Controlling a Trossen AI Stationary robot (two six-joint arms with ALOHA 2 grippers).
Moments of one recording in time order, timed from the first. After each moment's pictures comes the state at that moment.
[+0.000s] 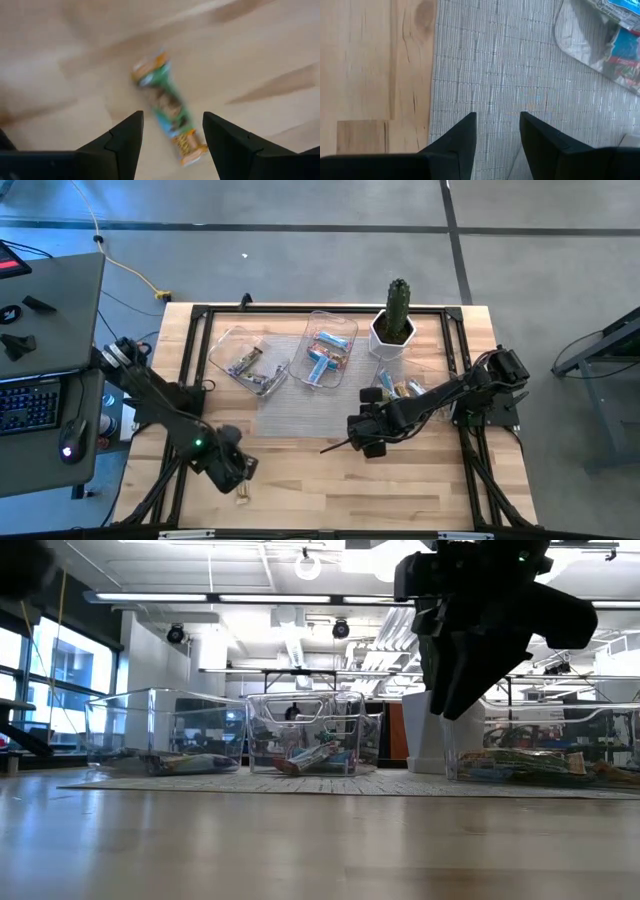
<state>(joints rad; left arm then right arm) -0.80 1.45 0.99 -0.92 -0.10 -2.04 0.35 1.74 1.20 -0.79 0.37 0.22</state>
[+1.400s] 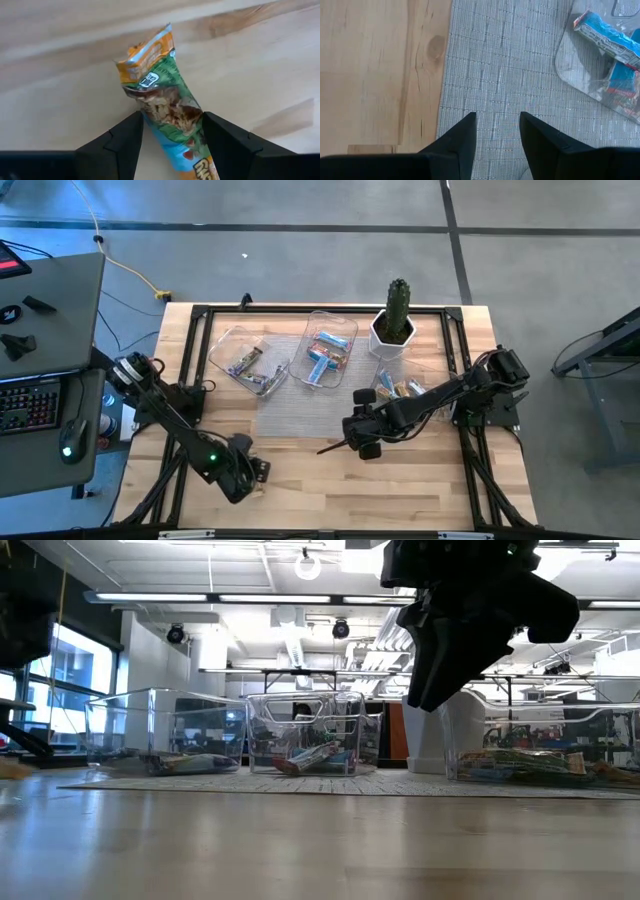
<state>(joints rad) -0.83 1.64 0.87 -0.57 -0.29 -2.15 0.35 1.74 1.20 -0.68 0.37 0.16</state>
